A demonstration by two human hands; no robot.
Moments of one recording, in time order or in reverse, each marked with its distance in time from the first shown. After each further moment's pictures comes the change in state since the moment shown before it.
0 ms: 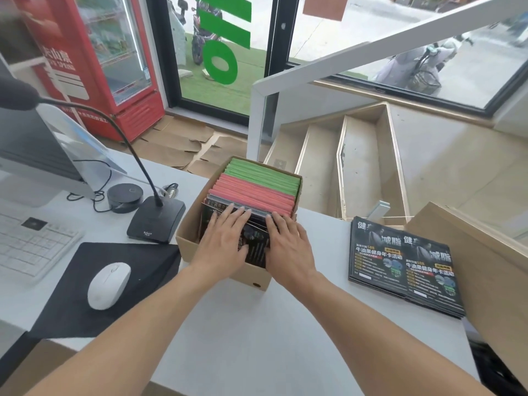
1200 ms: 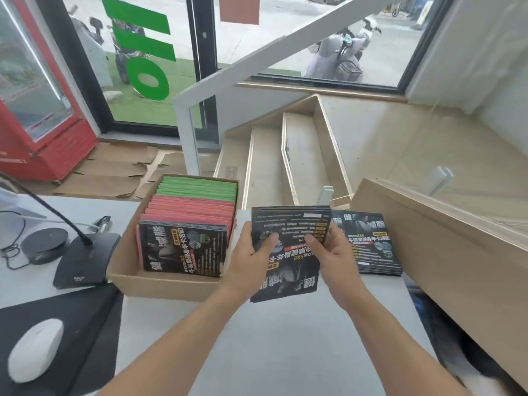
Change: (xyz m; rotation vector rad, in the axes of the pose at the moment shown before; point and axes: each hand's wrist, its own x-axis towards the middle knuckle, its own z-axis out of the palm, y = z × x) left_hand -0.001 0.183 -0.014 -1.239 -0.091 -0.121; right_hand -0.113 0.123 -0.058 1.512 0.425 0.467
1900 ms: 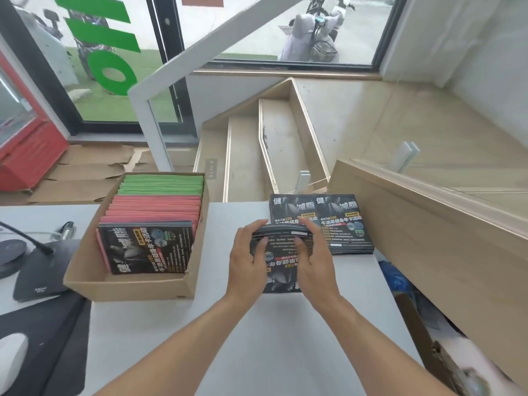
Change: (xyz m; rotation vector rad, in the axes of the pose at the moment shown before) left_hand -0.001 -0.062 0.061 0.276 0.118 0.212; right_hand -0.023 0.042 -0.037 -0.405 0.211 -0.199
